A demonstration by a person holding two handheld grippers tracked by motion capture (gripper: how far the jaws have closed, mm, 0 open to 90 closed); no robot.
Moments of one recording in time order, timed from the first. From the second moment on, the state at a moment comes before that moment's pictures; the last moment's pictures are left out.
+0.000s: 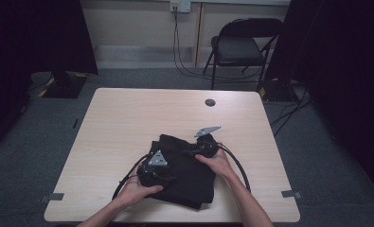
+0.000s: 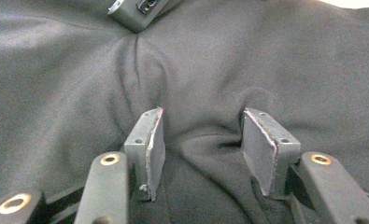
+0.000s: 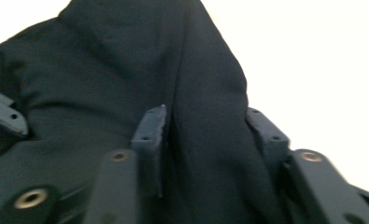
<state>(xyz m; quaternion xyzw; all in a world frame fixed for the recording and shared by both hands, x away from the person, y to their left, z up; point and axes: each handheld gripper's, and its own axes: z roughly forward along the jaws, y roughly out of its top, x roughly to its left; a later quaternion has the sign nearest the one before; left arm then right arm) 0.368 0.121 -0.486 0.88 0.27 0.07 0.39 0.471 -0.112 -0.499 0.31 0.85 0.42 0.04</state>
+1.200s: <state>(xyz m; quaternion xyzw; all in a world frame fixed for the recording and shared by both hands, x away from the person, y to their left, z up) 0.386 0.106 -0.475 0.87 0.28 0.14 0.38 0.450 -0.112 -0.440 0.28 0.83 0.48 0.07</state>
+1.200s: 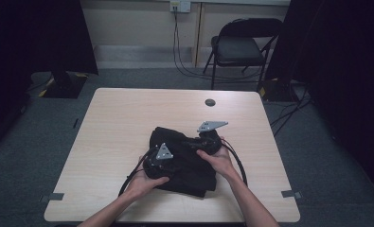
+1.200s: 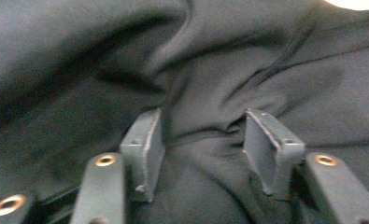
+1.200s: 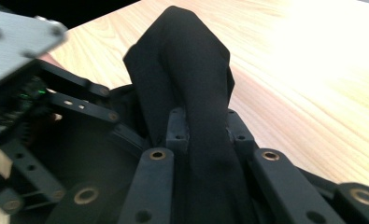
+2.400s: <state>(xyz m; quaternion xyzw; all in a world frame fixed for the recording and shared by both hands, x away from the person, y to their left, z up) 0.364 0.130 -0.476 0.88 0.27 0.14 0.37 0.397 -0.102 -0.432 0.23 0.85 0.47 0.06</state>
